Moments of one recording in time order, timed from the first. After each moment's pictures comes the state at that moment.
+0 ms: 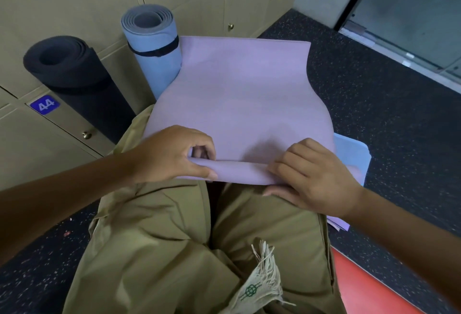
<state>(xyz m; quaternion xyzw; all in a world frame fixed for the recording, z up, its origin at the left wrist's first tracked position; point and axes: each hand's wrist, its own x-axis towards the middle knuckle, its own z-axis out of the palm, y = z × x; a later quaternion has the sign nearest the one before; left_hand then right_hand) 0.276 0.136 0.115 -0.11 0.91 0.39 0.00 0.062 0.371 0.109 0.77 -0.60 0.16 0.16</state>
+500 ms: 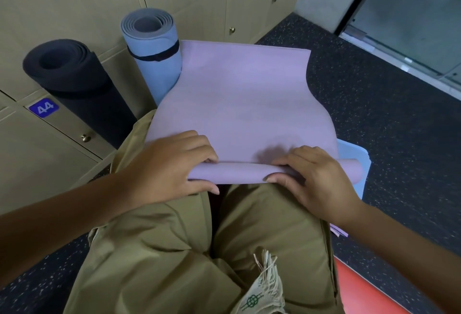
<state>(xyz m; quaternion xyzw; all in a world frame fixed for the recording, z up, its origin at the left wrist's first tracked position) 0.288 0.143 0.108 -0.03 0.97 0.19 -0.13 0.062 0.368 0.098 0.65 -0.72 0.24 0.03</state>
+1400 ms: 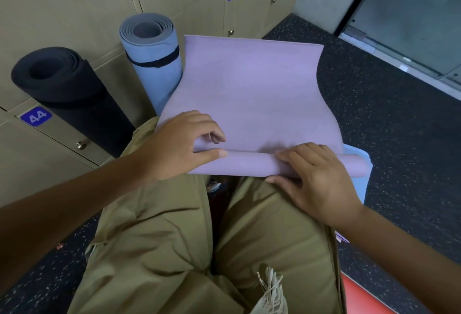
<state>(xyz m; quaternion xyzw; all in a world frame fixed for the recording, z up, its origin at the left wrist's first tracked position) 0.239 0.111 0.112 -0.10 0.94 0.29 -0.15 0.046 0.350 0.092 0.64 -0.74 0.20 0.10</state>
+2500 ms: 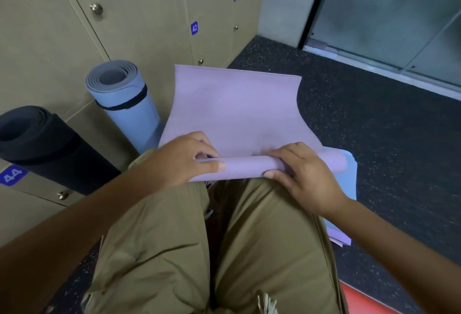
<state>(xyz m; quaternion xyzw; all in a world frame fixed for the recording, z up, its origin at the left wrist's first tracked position) 0.176 0.114 0.126 -0.13 0.92 0.37 0.00 0.004 0.361 0.093 0.55 -0.79 0.26 0.00</state>
